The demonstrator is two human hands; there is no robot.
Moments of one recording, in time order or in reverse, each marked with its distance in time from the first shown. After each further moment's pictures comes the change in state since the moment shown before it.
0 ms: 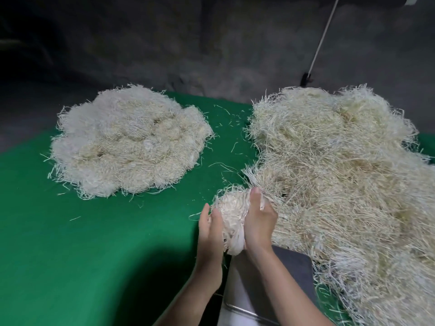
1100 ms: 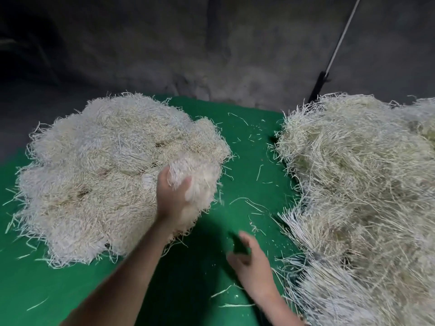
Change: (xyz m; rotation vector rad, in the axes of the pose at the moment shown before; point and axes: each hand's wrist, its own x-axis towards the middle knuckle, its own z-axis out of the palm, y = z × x) left_hand 0.325 0.067 -0.086 0.414 0.202 0.376; right_hand 0.126 0.077 0.118 -0.395 -0.450 0.076
